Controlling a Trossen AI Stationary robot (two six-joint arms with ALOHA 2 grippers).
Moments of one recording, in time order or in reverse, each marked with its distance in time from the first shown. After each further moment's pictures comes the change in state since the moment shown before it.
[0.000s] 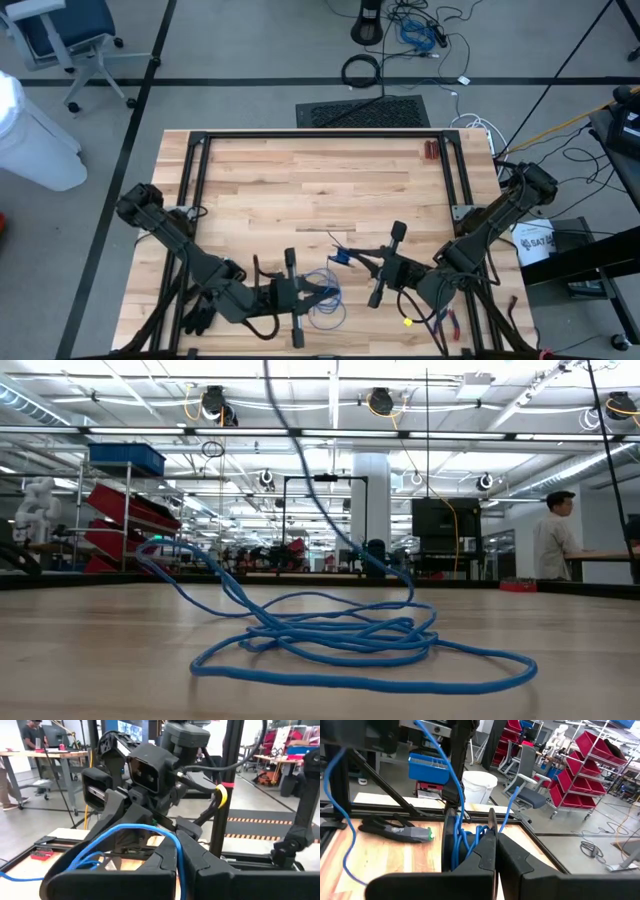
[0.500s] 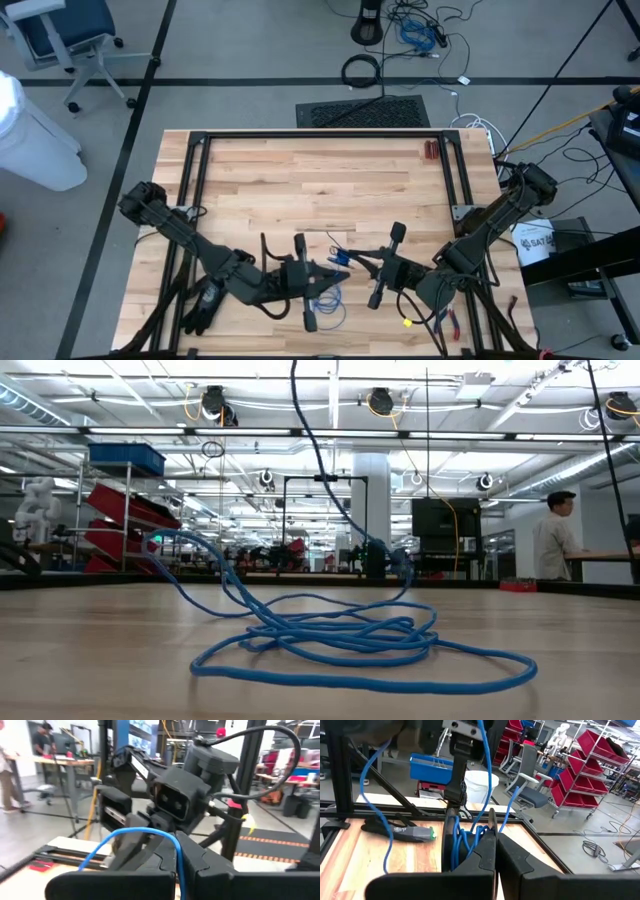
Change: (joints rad) left arm 0.077 0.007 0.000 0.088 0.065 -0.002; right arm 0.000 0.005 0.000 0.000 -0.003 0.010
